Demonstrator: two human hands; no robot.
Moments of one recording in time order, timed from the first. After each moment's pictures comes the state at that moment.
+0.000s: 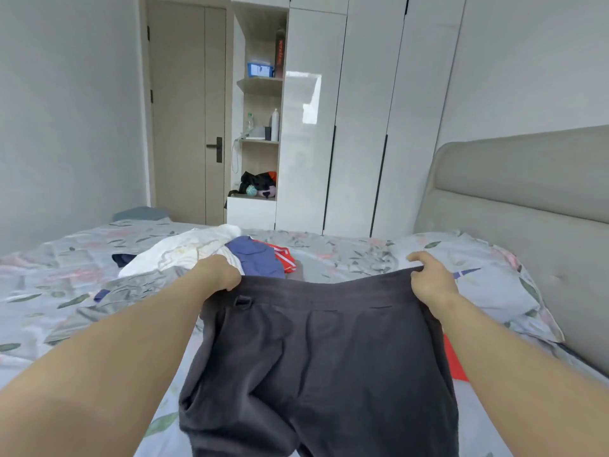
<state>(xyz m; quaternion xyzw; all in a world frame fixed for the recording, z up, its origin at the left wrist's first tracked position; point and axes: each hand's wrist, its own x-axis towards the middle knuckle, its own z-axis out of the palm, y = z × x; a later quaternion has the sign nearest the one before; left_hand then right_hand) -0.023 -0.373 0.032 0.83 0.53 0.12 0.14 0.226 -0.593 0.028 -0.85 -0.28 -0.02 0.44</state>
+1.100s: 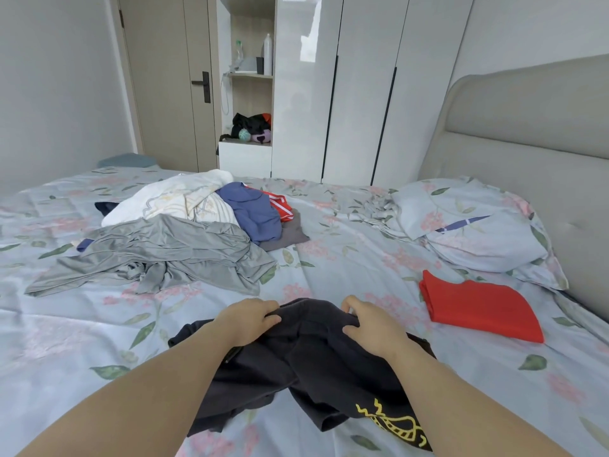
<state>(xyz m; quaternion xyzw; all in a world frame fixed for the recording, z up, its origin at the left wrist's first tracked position) 0.009 -0.399 -0.128 0.96 0.27 -0.01 0.13 0.186 -0.569 -0.125 -0.85 -0.50 0.09 0.14</state>
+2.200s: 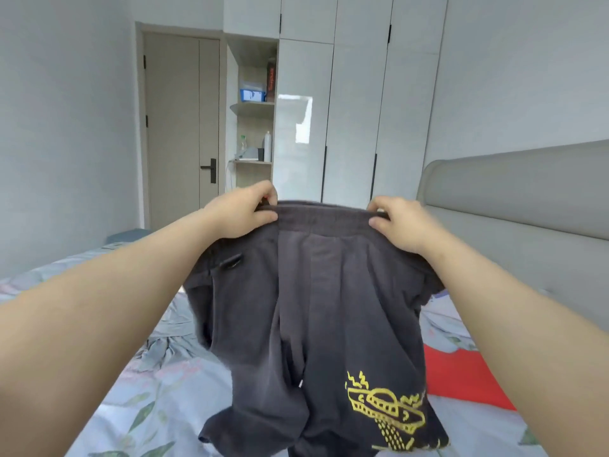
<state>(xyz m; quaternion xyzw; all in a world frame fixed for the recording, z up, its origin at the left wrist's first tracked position) -0.017 -0.405 0.154 0.93 0.22 0.30 0.03 0.187 -0.590 0.148 -0.81 -0.50 -0.21 0.23</state>
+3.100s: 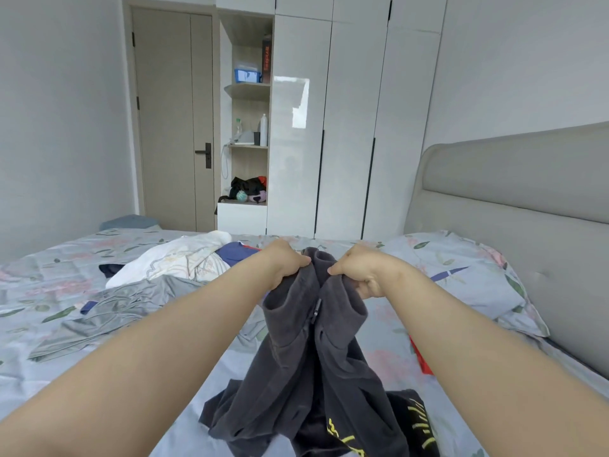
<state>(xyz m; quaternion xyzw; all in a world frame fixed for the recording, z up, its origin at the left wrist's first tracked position) 0.050 -0.444 0.069 0.77 0.39 0.21 0.45 0.137 -0.560 0.081 -0.78 -0.33 0.29 0.45</state>
